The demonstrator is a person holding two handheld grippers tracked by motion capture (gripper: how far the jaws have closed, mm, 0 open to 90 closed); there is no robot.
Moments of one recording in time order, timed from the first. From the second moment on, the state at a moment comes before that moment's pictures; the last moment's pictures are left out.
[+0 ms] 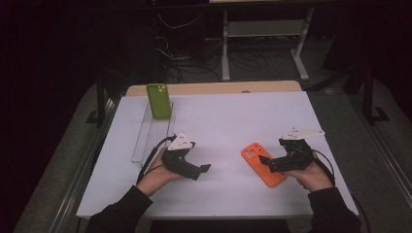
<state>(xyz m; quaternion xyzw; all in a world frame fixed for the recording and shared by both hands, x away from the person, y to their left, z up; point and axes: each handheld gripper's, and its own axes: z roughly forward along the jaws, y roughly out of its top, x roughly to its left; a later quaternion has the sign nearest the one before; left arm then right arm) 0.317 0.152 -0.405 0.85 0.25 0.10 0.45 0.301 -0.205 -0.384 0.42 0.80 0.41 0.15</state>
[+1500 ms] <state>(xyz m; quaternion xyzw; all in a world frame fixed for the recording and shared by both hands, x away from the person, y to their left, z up) 0.317 0.150 -0.405 0.85 0.25 0.10 0.45 0.309 -0.194 -0.418 0.48 0.81 0.30 0.14</state>
